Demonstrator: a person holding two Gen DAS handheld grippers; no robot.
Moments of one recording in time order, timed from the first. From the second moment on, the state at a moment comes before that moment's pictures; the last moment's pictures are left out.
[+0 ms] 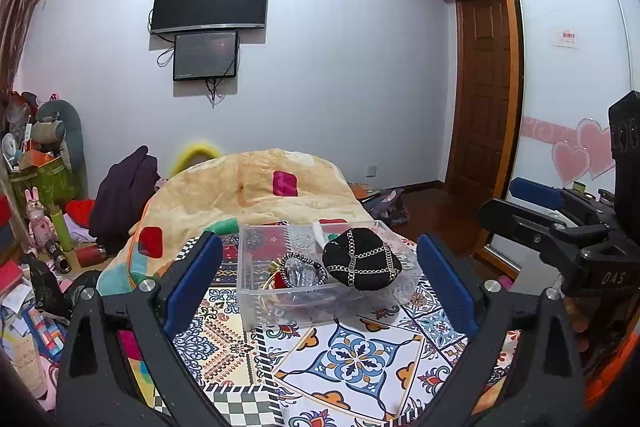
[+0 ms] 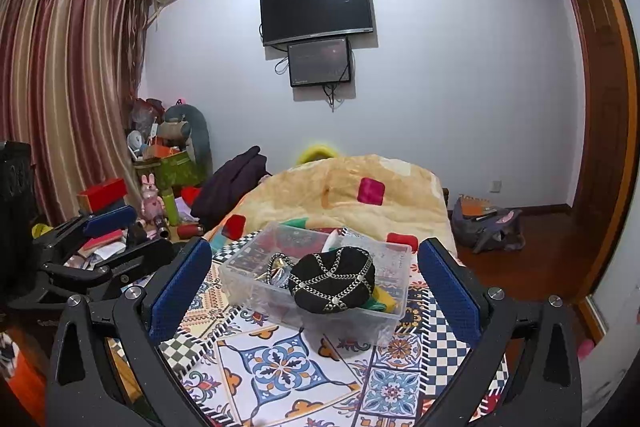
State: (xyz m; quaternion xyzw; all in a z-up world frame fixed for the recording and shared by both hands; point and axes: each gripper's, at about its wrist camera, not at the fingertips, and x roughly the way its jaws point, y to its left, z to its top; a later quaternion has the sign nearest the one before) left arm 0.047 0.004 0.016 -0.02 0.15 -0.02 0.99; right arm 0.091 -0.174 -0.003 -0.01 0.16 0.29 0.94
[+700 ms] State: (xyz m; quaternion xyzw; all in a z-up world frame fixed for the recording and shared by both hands) left arm 0.047 0.005 0.015 -0.02 0.15 -0.02 0.99; right arm 0.089 -0.175 0.001 0.00 0.16 0.29 0.94
